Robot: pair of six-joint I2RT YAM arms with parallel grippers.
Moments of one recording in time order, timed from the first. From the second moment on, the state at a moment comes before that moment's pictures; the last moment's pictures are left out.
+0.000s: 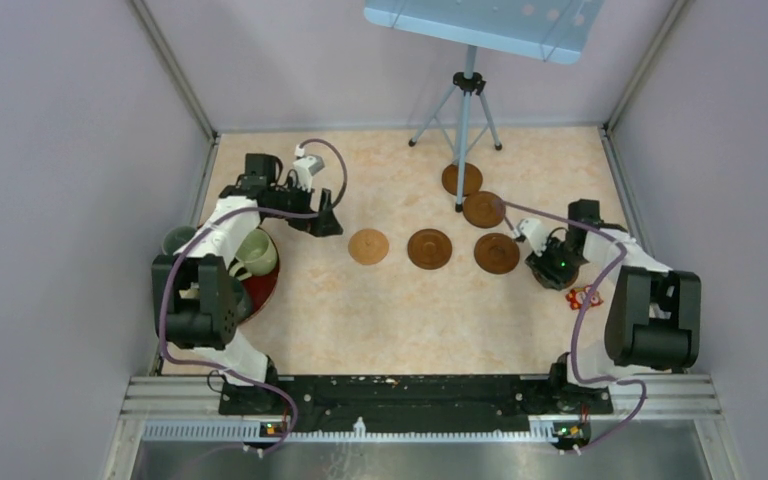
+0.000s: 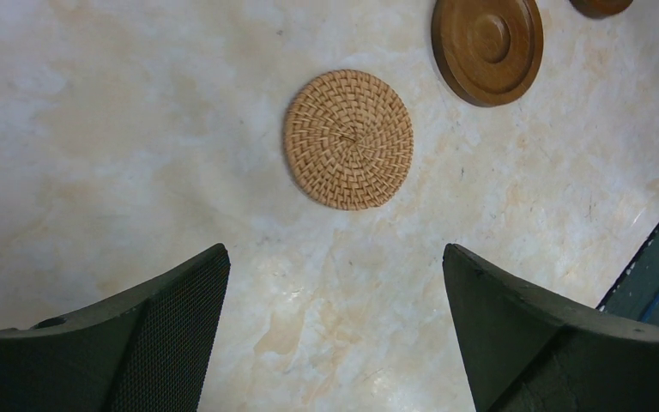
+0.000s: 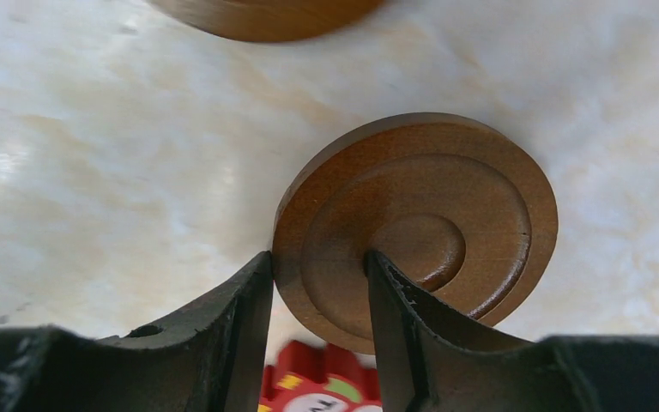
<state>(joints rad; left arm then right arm) -0.07 1.61 1.17 -0.53 0.70 0.26 -0.16 1.51 0.83 -0.64 -0.27 -1.03</state>
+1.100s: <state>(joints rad) 0.14 1.61 1.20 -0.59 0.80 0.22 0.57 1.51 0.82 -1.03 -0.24 -0.97</state>
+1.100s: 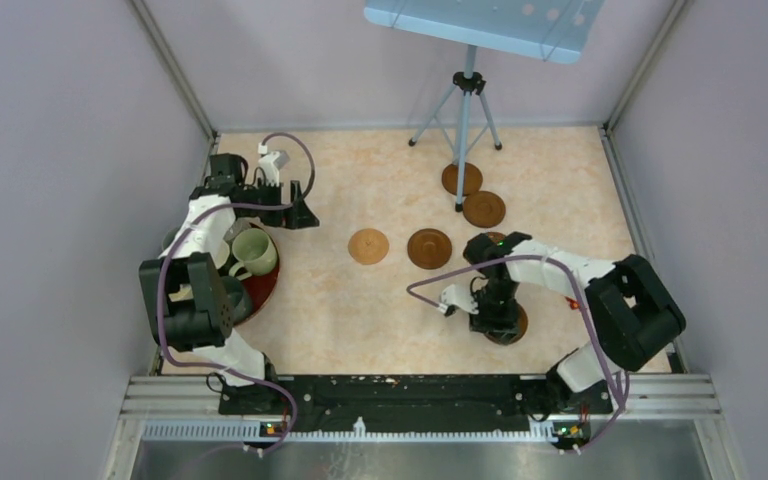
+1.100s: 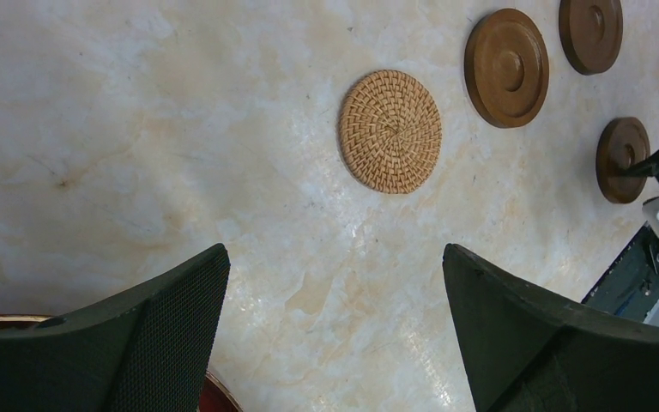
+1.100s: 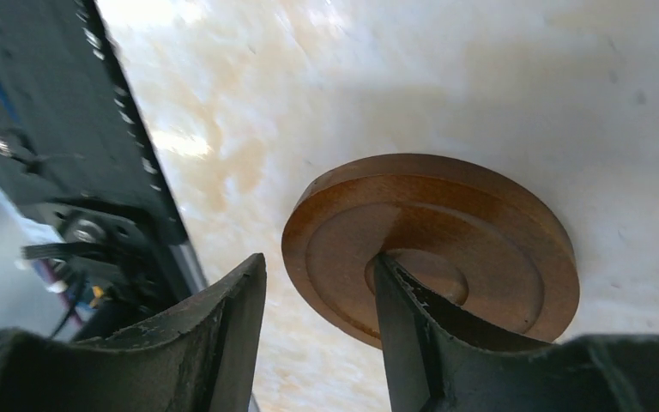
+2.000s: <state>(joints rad) 0.20 1.61 1.24 -0.63 0.84 0.24 0.92 1.98 1.48 -0.63 -0.49 -0.47</state>
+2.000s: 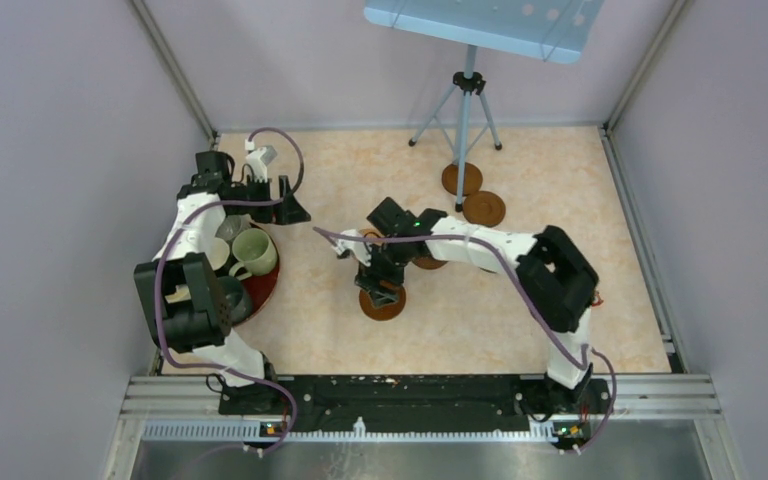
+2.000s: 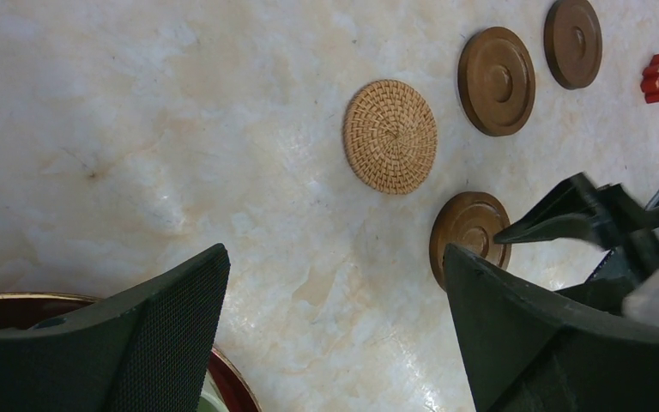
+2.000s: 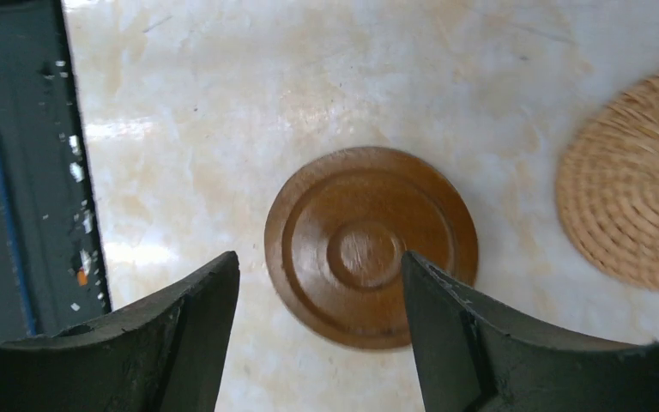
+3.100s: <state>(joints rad) 0.20 1.57 1.24 -0.64 0.89 0.24 0.02 1.80 1.28 -0.37 -0.36 -0.33</state>
